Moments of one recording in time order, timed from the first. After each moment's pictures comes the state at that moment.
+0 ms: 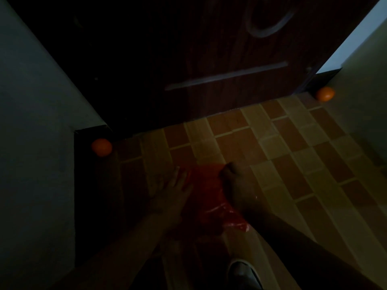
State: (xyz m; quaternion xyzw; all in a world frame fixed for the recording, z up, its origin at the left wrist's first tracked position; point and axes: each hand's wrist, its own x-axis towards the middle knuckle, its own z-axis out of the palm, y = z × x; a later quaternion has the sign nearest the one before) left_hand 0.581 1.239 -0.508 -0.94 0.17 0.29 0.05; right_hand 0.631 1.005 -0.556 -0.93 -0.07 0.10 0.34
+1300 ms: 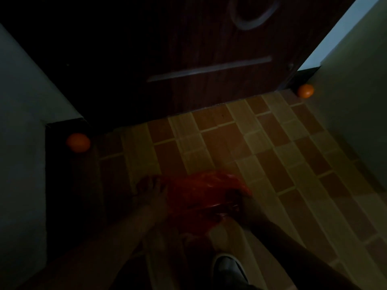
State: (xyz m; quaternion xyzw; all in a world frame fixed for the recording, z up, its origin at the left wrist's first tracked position) left_hand 0.594 1.239 -0.599 -0.90 0.06 0.42 0.05; right_hand 0.572 0.916 -0.595 -0.95 -0.06 0.24 0.19
